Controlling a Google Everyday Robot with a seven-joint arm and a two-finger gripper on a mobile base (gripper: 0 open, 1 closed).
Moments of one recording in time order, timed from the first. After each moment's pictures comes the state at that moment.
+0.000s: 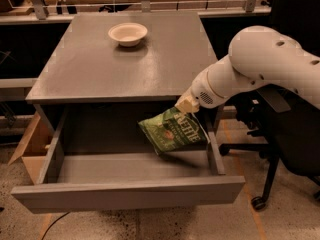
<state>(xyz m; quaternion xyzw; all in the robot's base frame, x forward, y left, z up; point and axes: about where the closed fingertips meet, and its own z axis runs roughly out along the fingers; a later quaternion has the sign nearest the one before) 0.570 -0.067 0.821 -0.48 0.81 0.11 0.30</state>
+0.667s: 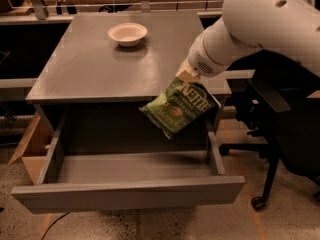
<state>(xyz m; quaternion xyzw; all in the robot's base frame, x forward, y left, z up) 0.597 -0.071 0.906 -0.53 0.77 0.00 0.34</state>
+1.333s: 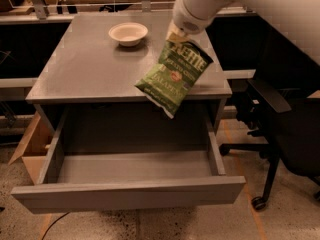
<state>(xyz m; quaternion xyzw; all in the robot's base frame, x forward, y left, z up) 0.675 -0.045 0.972 -0.60 0.71 -0.10 0.36</state>
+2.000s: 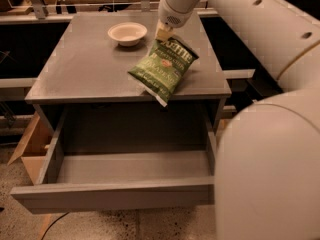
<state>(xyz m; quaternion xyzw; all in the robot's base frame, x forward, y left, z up) 0.764 -0.015 0.933 -0.64 0.70 -0.07 0.31</state>
